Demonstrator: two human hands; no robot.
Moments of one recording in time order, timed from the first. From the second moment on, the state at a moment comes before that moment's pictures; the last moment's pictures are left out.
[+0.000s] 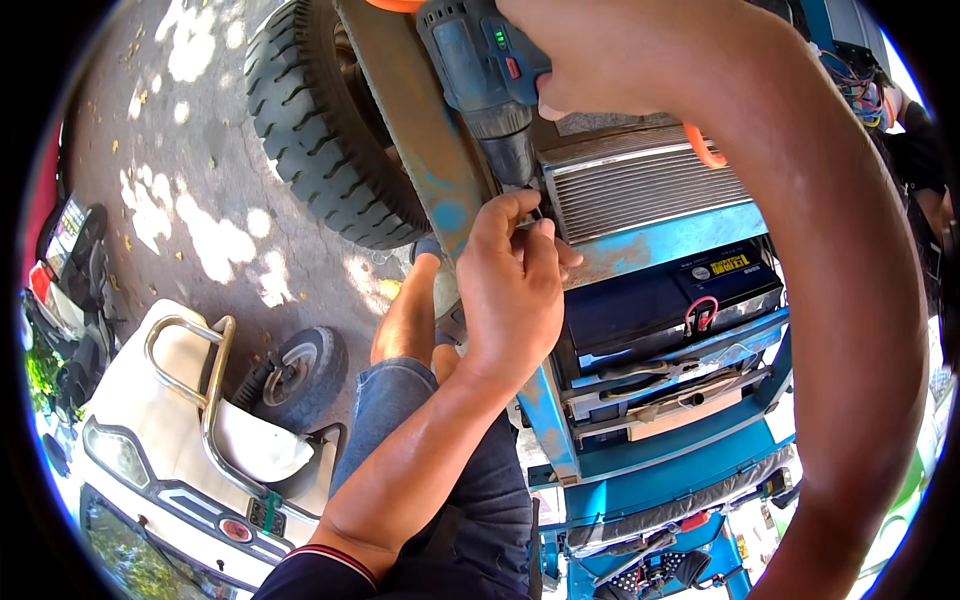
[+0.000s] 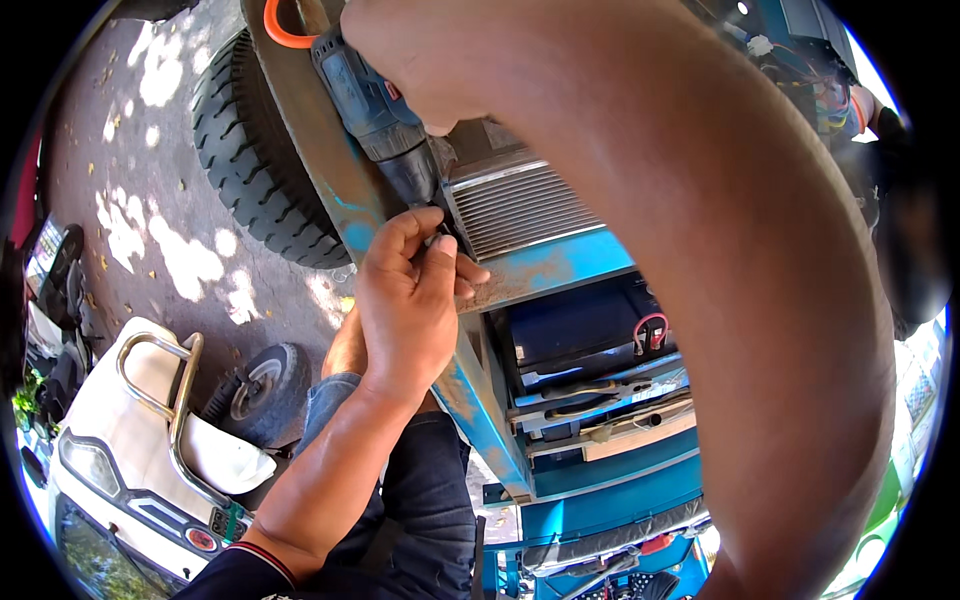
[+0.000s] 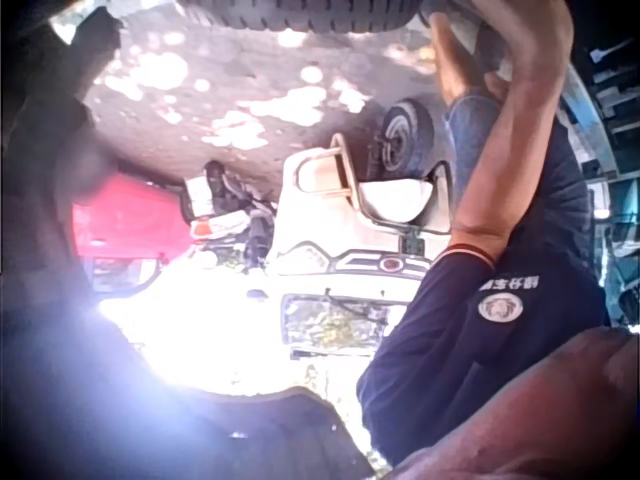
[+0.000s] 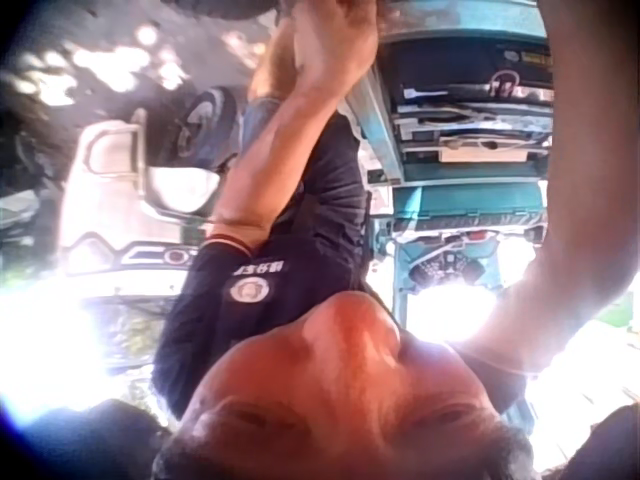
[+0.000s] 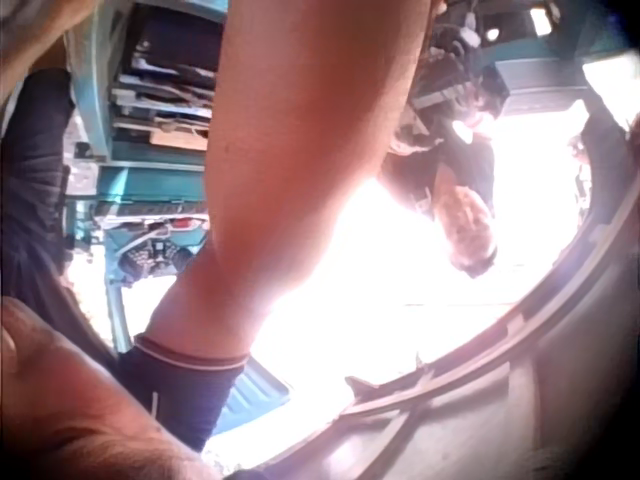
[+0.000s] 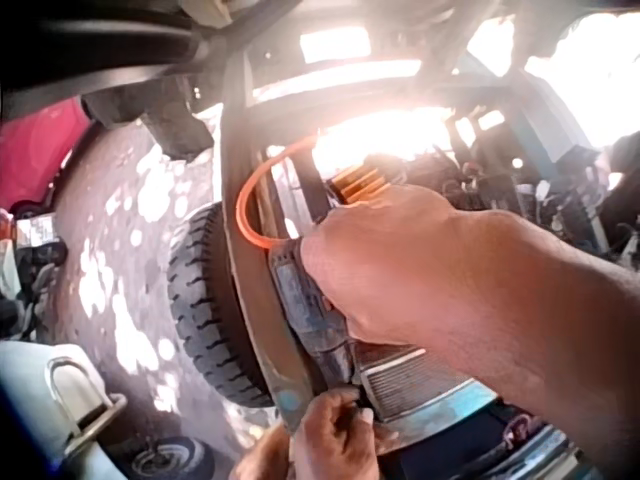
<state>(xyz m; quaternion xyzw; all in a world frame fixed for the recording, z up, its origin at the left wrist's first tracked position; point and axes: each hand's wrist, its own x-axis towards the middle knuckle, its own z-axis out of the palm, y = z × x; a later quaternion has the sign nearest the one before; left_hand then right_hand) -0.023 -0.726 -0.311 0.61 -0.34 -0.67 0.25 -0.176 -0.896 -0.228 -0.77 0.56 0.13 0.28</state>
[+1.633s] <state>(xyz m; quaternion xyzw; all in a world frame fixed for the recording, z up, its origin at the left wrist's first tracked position) 0.127 -0.666 -0.225 0.21 -0.82 -0.53 -0.10 -0.035 -0.495 -0.185 -0.02 0.58 -0.36 0.73</state>
